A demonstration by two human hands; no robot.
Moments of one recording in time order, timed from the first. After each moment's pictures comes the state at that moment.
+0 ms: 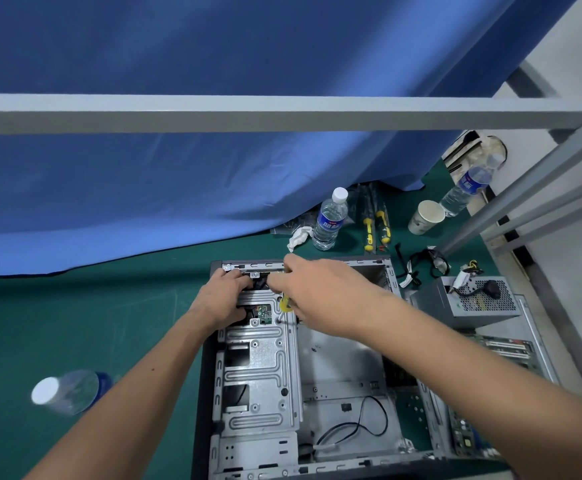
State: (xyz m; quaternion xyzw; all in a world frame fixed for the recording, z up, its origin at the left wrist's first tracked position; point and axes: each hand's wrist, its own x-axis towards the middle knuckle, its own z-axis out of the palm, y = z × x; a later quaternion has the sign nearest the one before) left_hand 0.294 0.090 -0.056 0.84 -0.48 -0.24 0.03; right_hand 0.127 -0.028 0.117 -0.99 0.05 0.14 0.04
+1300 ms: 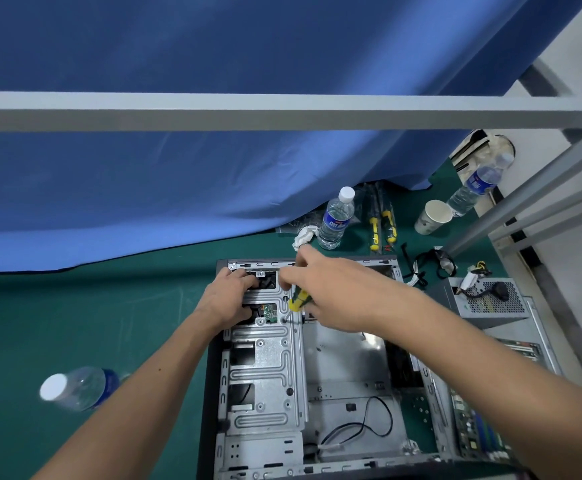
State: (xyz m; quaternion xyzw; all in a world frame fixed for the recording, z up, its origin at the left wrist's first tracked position) left_hand 0.294 0.091 -0.058 0.85 -0.47 -0.24 0.03; right_hand 0.125 -0.039 0.124 -0.96 0.09 0.20 0.15
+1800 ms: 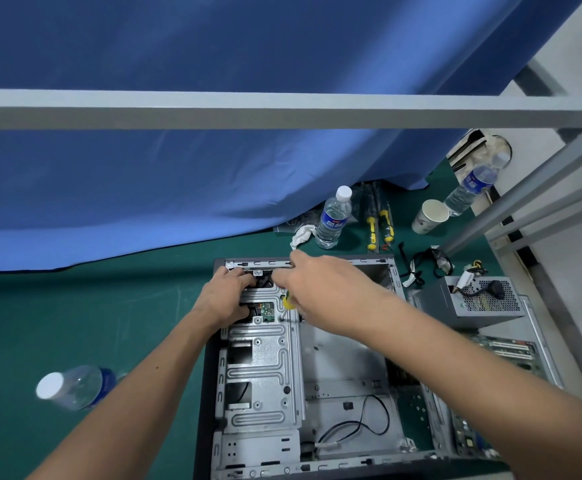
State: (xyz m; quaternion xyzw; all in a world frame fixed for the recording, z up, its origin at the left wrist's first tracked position) left_hand 0.292 0.091 -0.057 0.85 -0.47 -0.23 0.03; right_hand 0.131 -0.023 0.121 -0.99 0.06 0.13 0.02
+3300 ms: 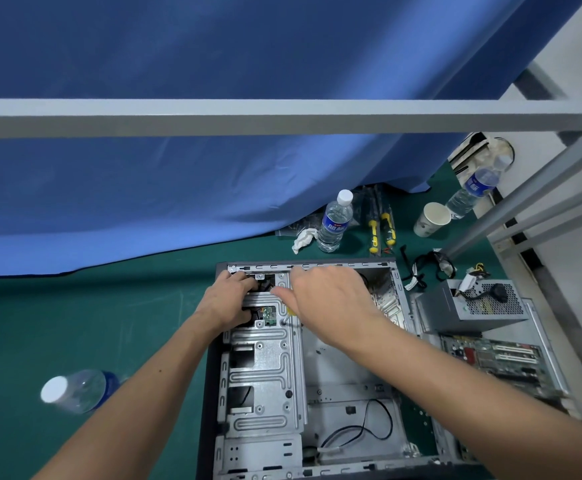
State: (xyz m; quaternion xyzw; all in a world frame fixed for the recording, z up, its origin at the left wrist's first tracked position) left_hand 0.291 0.091 -0.059 0.85 -0.48 -0.24 0.02; right_hand 0.122 -0.012 0.108 -0.98 0.15 0.10 -0.01
